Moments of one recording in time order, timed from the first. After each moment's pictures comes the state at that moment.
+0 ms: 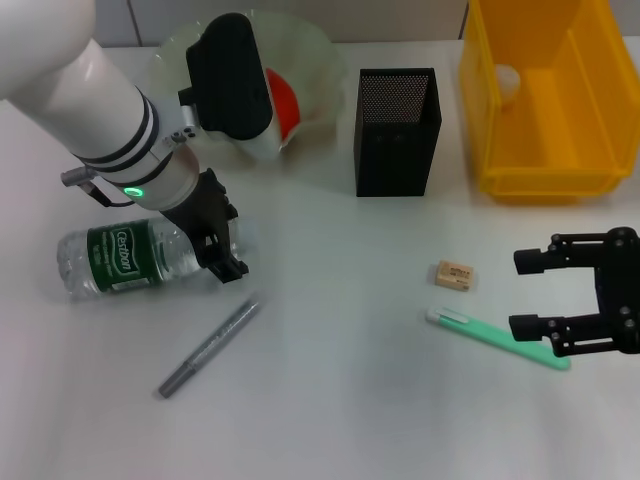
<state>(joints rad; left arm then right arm) -0.80 -2.08 1.53 0.97 2.64 1.29 -2.08 0.28 2.08 -0.85 -1.19 -1.98 -1.87 1.59</state>
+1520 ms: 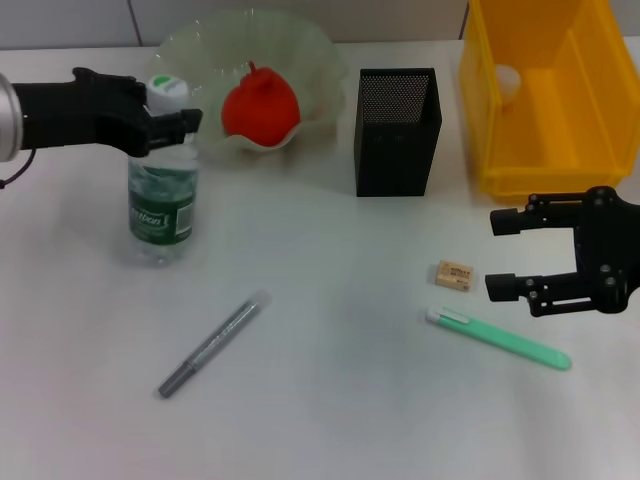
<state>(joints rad) -0.35 -2.07 1.14 1.34 2.08 1.23 -2.00 0.34 2.08 -0.85 -1.17 -1.92 -1.86 1.62</state>
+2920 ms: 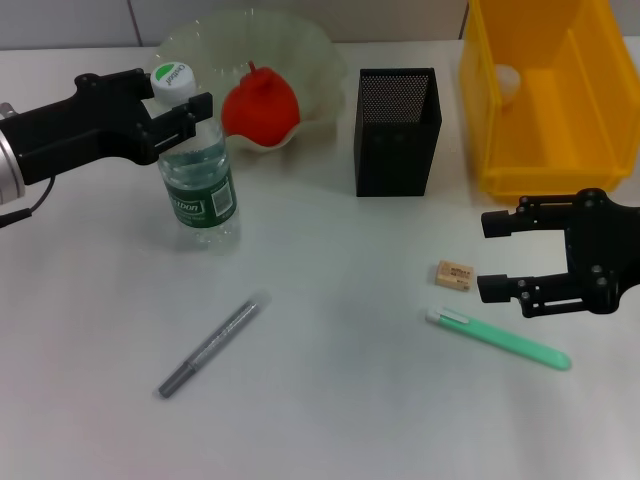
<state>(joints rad) -0.29 -2.07 1.10 1.02 1.58 1.20 -1.49 0.36 2.08 -0.85 -1.13 -1.93 -1.86 1.61</state>
